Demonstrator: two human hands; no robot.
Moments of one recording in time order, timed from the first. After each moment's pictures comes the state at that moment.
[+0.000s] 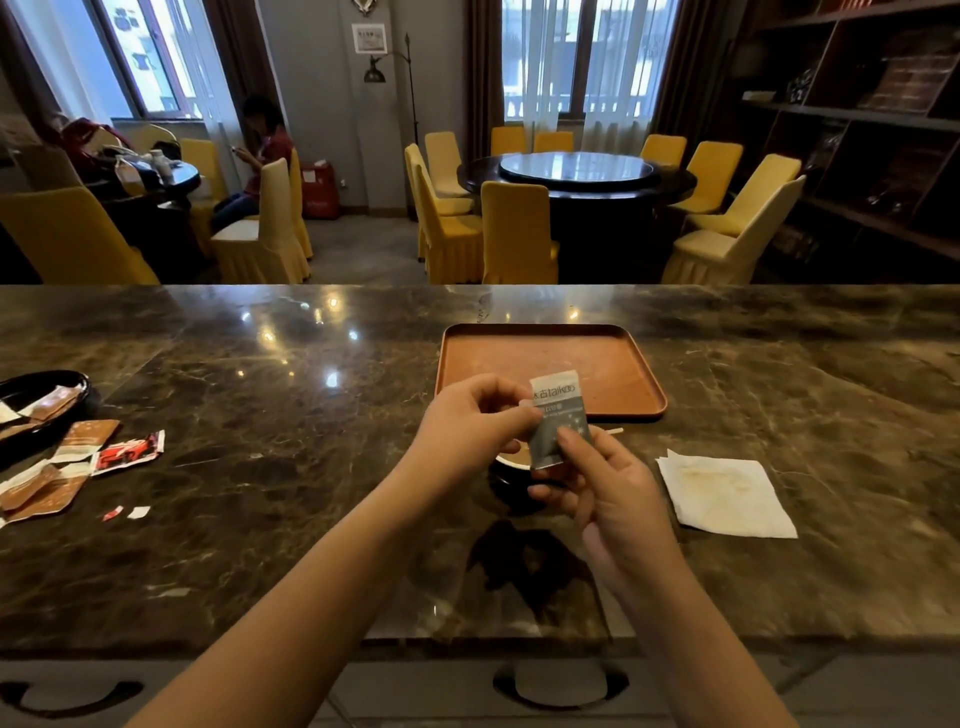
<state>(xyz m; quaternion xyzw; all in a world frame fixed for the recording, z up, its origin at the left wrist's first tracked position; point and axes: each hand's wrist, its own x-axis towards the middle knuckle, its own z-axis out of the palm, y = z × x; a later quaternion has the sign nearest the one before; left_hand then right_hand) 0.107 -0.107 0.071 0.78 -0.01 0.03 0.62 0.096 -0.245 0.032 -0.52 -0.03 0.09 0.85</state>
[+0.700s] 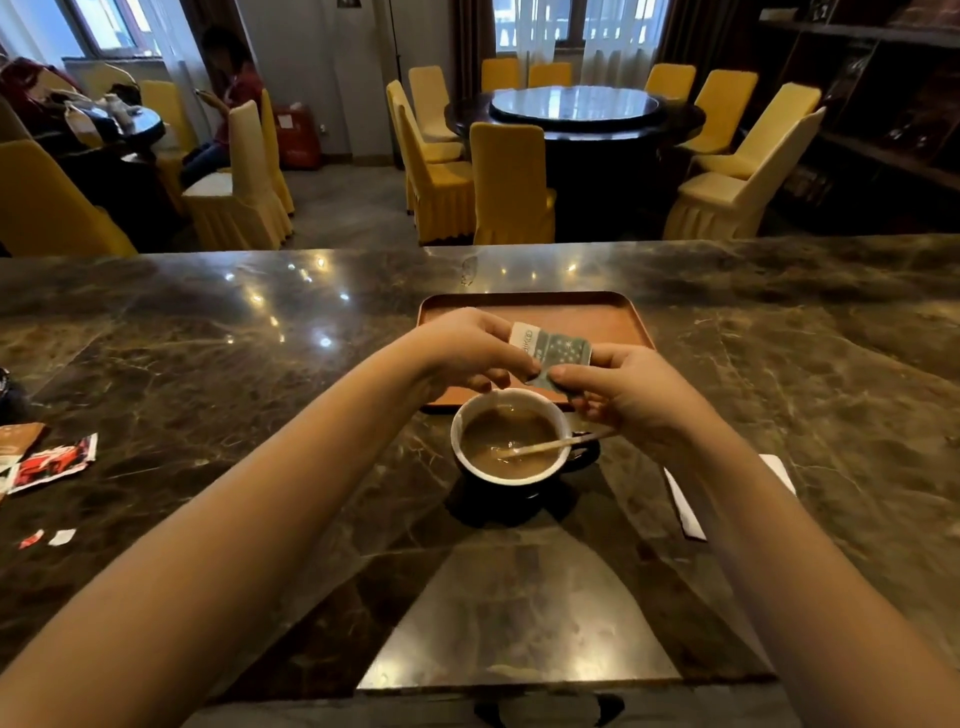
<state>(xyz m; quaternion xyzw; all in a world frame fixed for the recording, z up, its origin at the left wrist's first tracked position) 0.228 -0.102 0.083 0.85 0.00 -0.20 0.48 0.214 -0.275 0.057 -0.73 -0.06 0.18 0.65</state>
